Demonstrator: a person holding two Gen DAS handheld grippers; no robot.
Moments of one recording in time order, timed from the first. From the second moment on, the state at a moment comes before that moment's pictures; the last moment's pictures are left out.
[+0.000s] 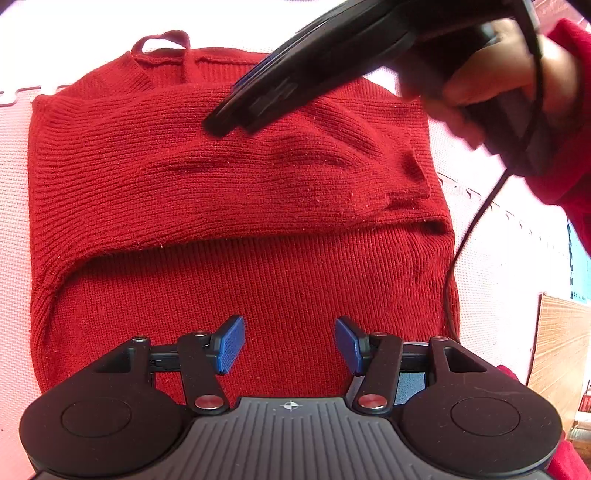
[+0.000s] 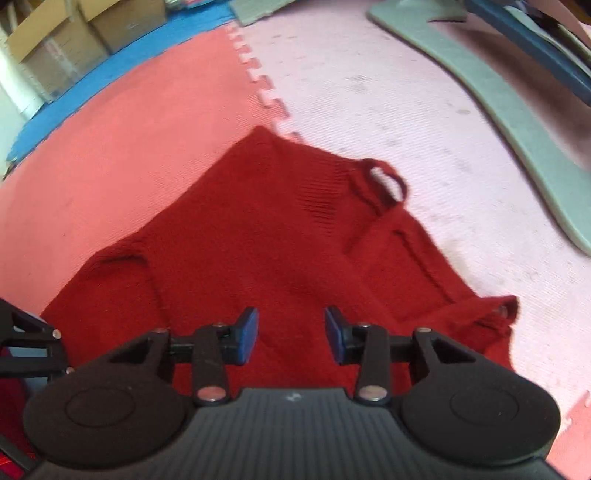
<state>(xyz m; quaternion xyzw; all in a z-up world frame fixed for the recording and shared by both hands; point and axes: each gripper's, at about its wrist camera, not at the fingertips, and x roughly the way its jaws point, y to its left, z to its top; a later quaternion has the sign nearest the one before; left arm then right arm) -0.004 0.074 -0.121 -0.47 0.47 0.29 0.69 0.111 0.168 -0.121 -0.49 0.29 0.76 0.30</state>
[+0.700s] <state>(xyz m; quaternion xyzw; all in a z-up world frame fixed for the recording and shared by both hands) -0.013 0.070 -0.125 -0.47 0.47 0.28 0.69 0.177 0.151 -0.146 -0.58 0.28 0.69 0.32</state>
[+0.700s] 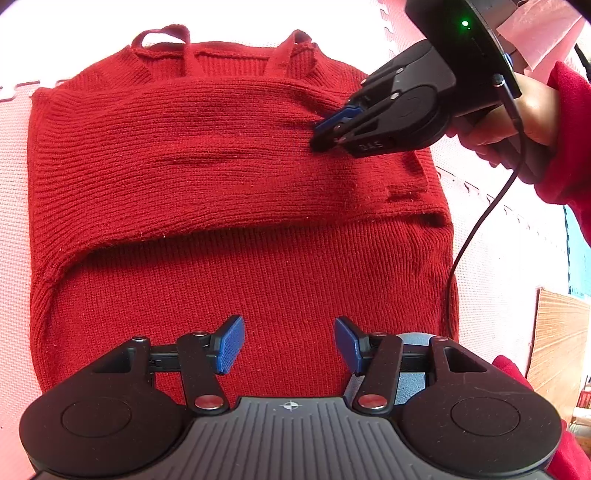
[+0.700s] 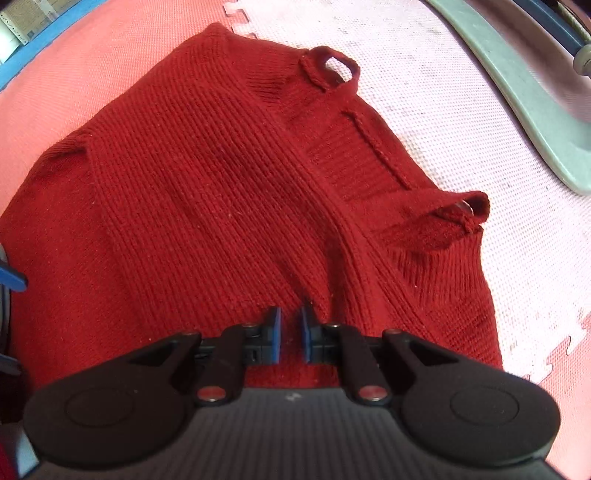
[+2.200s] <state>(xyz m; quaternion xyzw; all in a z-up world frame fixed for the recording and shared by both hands) -0.005 0.061 -0.107 -0.44 0.48 0.27 0.71 0.170 0.128 -0.152 -0.49 0.29 0.72 0.40</state>
